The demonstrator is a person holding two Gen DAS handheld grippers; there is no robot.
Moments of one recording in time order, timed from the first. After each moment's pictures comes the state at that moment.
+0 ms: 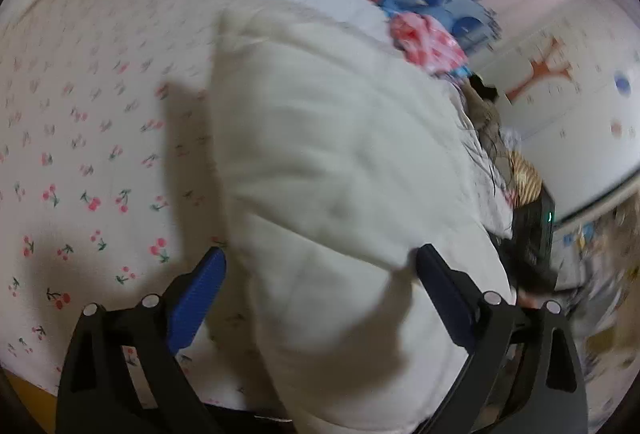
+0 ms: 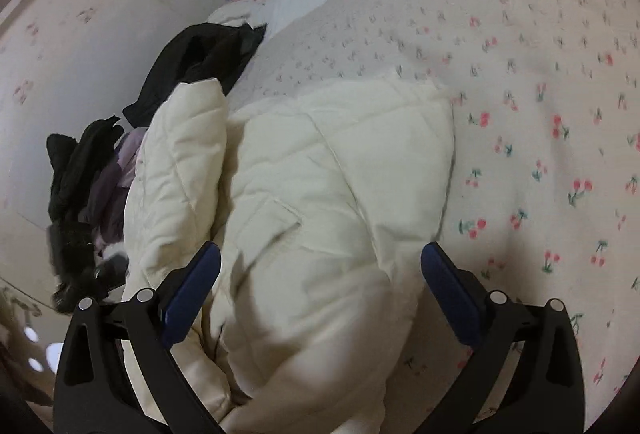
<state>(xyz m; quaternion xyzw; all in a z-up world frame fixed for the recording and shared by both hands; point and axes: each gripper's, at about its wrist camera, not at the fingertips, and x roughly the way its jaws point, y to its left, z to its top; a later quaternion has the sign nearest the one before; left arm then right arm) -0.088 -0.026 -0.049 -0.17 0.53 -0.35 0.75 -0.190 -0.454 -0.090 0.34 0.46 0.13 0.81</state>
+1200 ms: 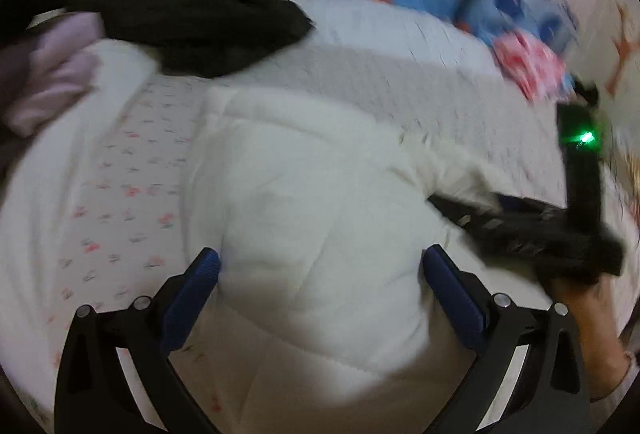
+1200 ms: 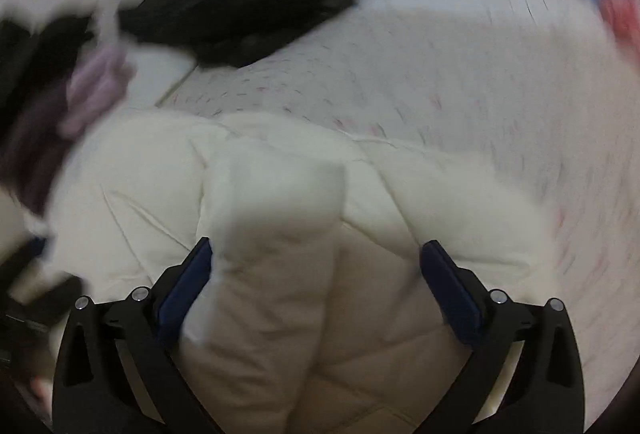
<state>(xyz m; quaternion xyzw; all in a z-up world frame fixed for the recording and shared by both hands) 0.001 0.008 -0.026 0.01 0.45 -0.18 0.87 0.009 -0.212 -0.086 0.11 0.46 0.11 0.87</state>
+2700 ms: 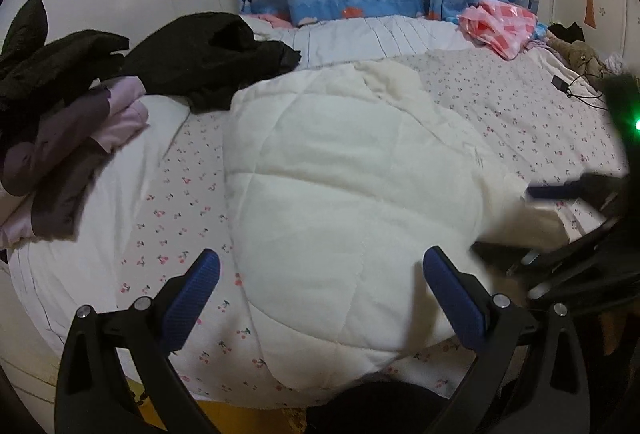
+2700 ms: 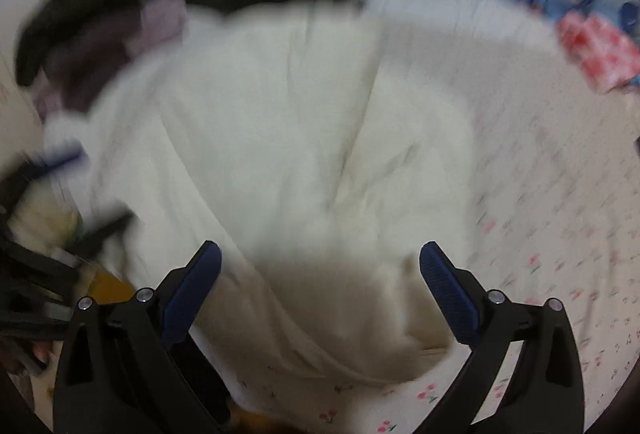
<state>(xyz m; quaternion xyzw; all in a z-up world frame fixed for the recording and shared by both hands) -0.160 -0.003 0.008 0.13 0.37 -0.14 0.91 -0.185 -0.180 -0.046 0.03 0.47 0.11 0.88</state>
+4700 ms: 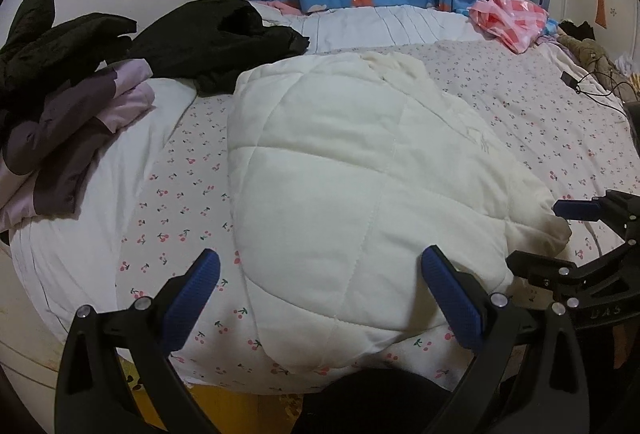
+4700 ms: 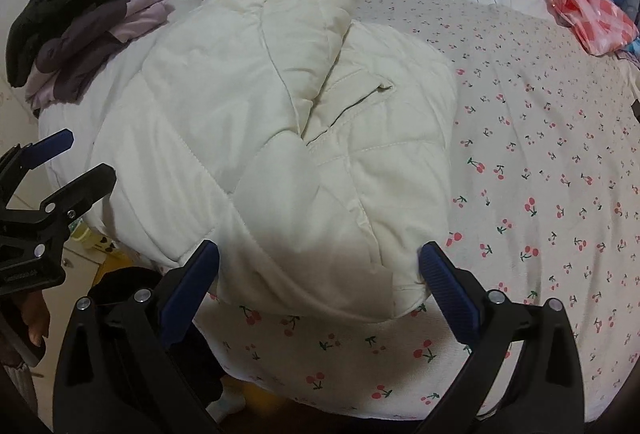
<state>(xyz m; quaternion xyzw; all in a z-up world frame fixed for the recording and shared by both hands) -0.166 -0.004 -0.006 0.12 0.39 -0.12 0.90 -0.207 -0.200 -0.051 0.03 0.48 0.09 0.87</state>
